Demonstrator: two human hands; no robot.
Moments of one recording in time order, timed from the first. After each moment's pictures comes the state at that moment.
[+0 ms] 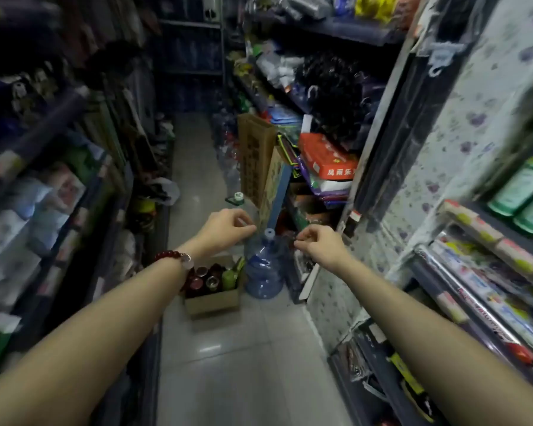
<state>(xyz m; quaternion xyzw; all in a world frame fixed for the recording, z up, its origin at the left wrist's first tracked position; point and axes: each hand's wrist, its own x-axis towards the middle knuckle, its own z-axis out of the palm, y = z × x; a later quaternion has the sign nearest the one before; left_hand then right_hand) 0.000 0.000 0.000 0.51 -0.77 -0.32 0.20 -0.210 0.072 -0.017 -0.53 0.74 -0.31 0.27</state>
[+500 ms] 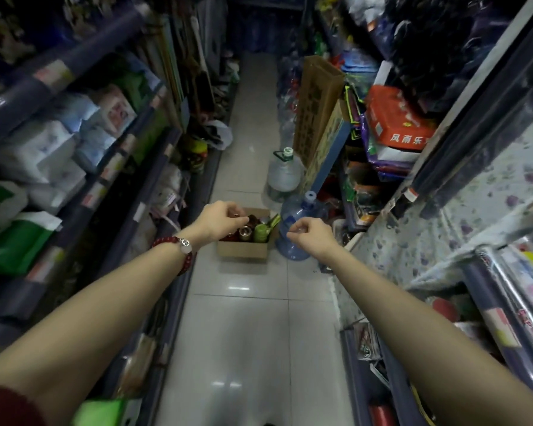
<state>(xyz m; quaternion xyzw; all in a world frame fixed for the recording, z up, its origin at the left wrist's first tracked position) 0.026 0.031 -0.080 0.65 -0.65 -0.35 0.19 -0.192 0.049 -0.091 -0.59 0.68 -0.22 0.37</state>
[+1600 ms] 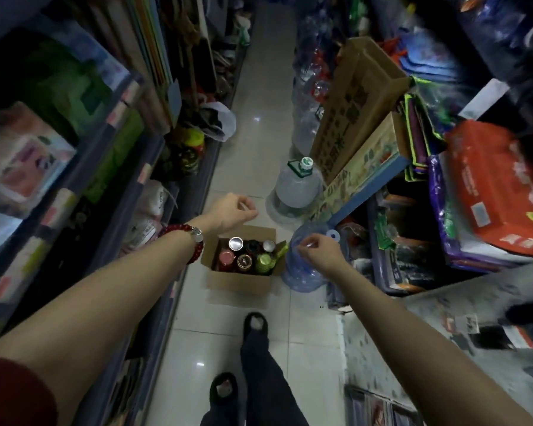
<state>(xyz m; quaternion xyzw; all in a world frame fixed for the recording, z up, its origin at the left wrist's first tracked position) 0.057 -0.333 -0.145 0.65 -0.62 -0.42 0.15 -0.163 -0.293 -0.176 -0.58 0.71 -0.12 0.39</state>
